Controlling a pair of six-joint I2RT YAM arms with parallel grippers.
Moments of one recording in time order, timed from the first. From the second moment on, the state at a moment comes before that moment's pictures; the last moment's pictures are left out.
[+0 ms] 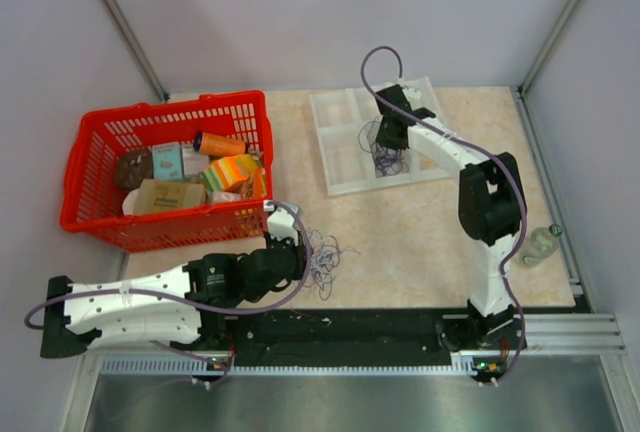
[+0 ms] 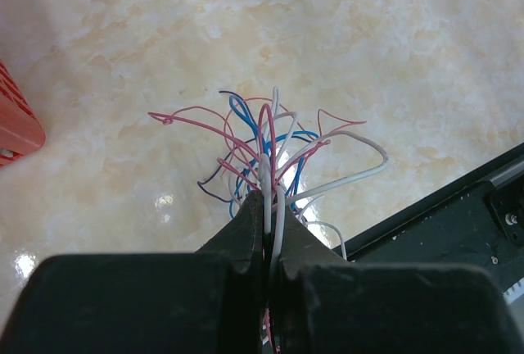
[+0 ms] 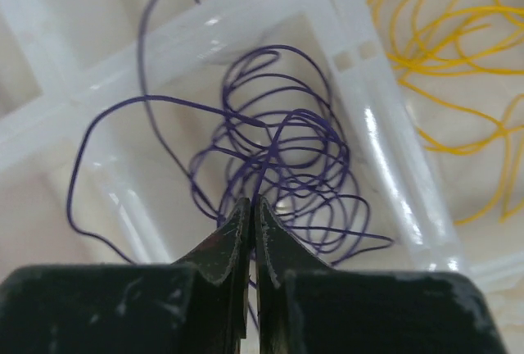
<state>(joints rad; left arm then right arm) -1.32 0.82 0.67 -0.46 -0.62 -0.73 0.43 2.06 1.71 -0.54 0.29 0.66</state>
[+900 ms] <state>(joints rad) -1.29 0.90 0.67 -0.41 -0.57 -0.73 0.43 1.79 1.46 -0.53 0.23 0.34</state>
